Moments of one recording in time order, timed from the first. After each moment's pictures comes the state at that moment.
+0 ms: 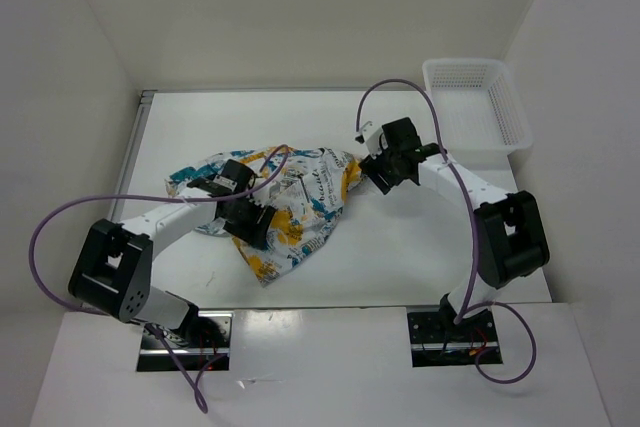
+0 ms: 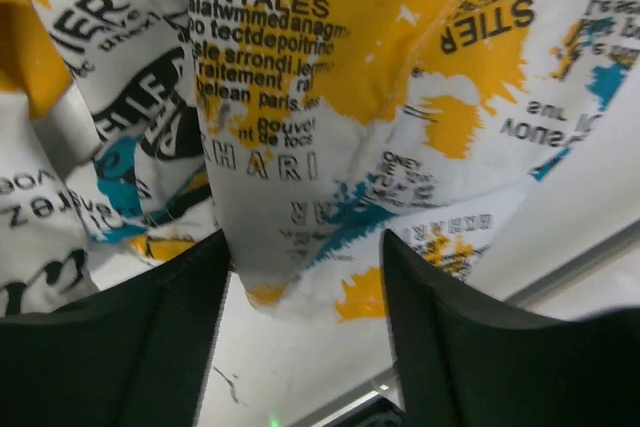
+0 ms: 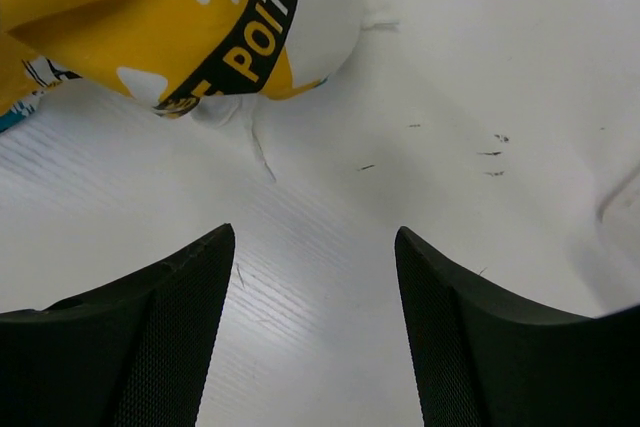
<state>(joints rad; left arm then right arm) -0.38 1.44 0.84 -0.66 0.26 0.07 0.36 1.61 1.12 -0.44 -0.01 -0.43</state>
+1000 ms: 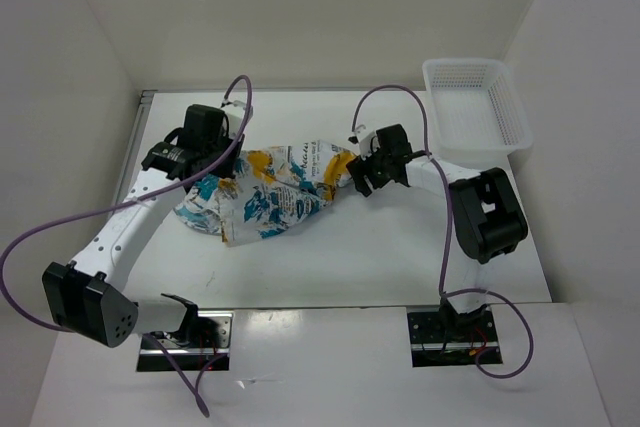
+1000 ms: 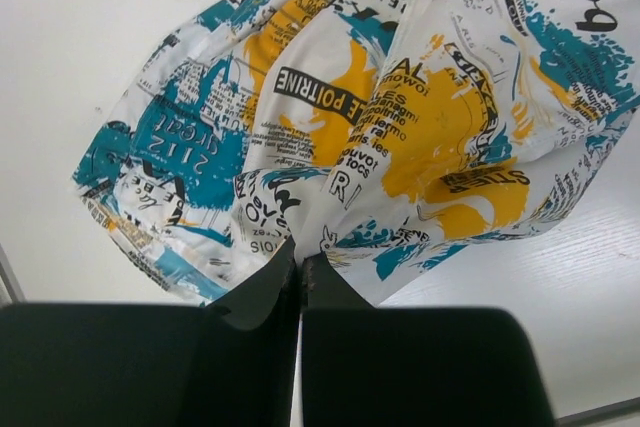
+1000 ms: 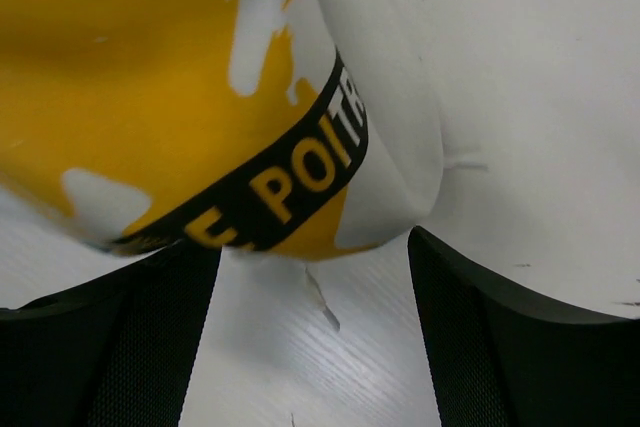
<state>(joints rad) -0.31 1.30 1.27 -0.74 -0.06 0.07 0.34 1.78 1.07 -0.16 -0.22 -0.31</state>
